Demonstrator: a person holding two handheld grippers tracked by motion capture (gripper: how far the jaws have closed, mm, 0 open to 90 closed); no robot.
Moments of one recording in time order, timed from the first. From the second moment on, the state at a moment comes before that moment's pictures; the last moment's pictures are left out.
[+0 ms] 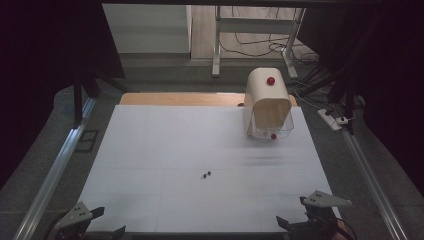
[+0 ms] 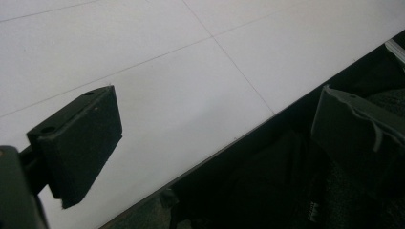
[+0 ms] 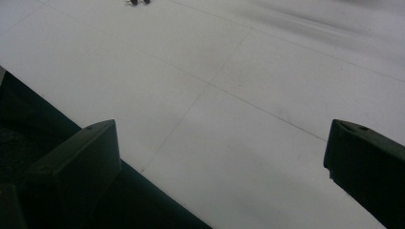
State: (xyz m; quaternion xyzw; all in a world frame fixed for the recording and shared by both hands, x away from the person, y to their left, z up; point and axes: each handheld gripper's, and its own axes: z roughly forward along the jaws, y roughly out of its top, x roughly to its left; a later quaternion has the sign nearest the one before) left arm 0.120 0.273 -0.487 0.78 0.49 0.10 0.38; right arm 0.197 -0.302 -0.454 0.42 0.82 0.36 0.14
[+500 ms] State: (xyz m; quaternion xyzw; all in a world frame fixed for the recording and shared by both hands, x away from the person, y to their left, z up) left arm 0.121 0.271 -0.487 0.78 0.49 0.10 0.37; right arm 0.203 -0.289 -0.454 0.39 0.83 0.37 0.13
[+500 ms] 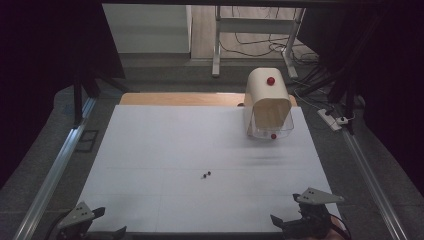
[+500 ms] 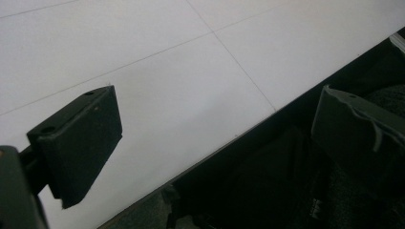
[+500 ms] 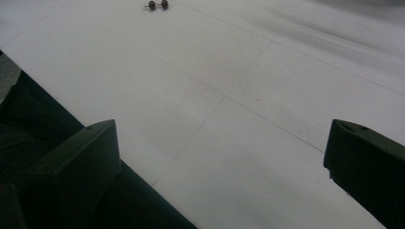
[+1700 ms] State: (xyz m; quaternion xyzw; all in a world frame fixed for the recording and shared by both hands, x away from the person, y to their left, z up) left arm 0.122 0.270 -0.488 0.79 0.49 0.09 0.37; right arm 0.230 -0.244 -0.456 0.34 0.85 0.40 0.08
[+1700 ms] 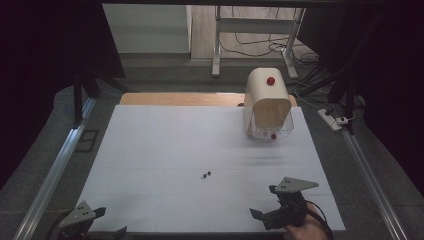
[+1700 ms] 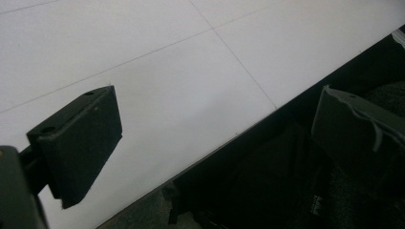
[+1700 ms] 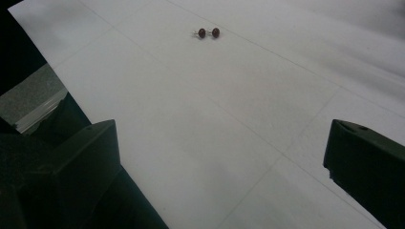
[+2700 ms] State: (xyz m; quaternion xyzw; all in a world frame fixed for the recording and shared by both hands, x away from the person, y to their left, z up) left arm 0.123 0.270 -0.488 0.79 0.48 0.09 0.37; right arm 0.256 -0.191 -0.475 0.29 0.88 0.37 0.07
